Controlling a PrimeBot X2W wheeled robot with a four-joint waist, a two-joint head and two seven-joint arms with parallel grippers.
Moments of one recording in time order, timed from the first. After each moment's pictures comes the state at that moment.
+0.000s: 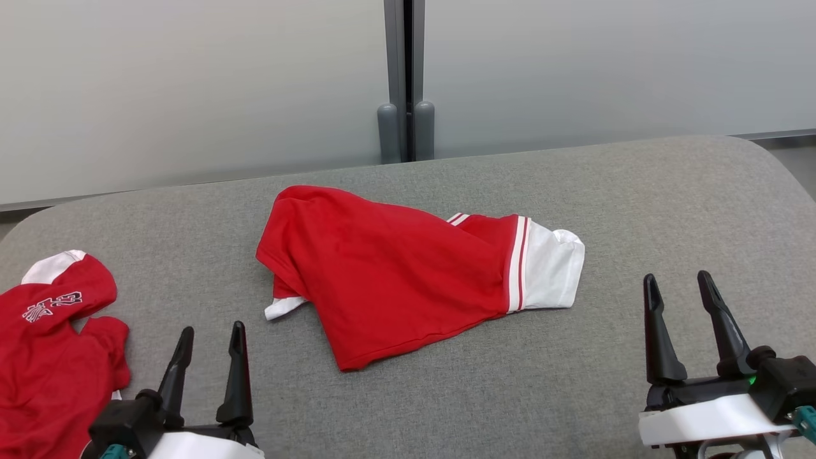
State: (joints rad) left arm 0.05 0.24 -0.26 0.03 -0.54 0.17 -0.26; right arm -0.01 -0.05 0.05 0.02 0.20 0.13 -0.26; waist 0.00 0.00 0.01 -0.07
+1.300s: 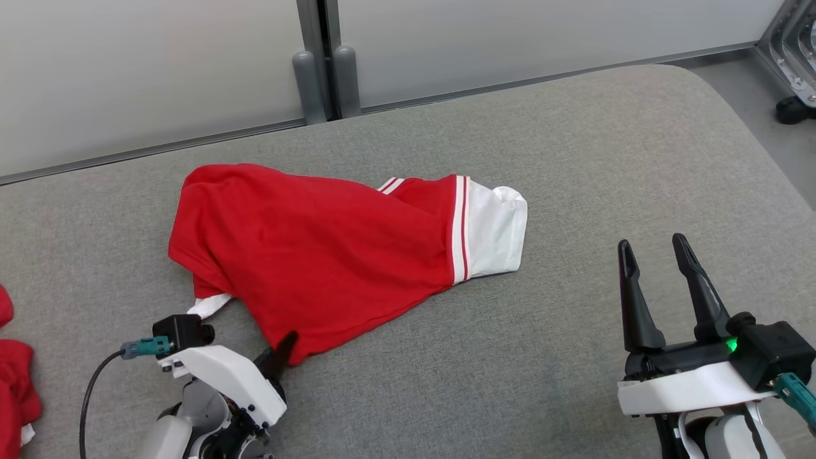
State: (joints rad) left arm -0.26 0.15 -0.28 0.53 -0.96 -0.10 0.28; right arm -0.10 -0.05 0.12 0.03 0.21 0.13 -0.26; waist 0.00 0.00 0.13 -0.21
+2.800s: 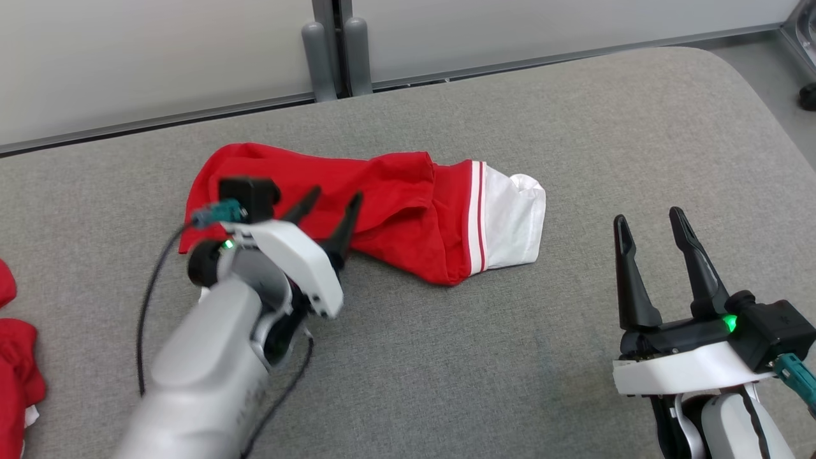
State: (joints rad) left arm -0.71 0.11 -0.56 0.74 -0.74 -0.13 -0.01; right arm -0.16 -0.05 0.13 0.02 0.21 0.13 -0.26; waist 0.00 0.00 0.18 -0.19
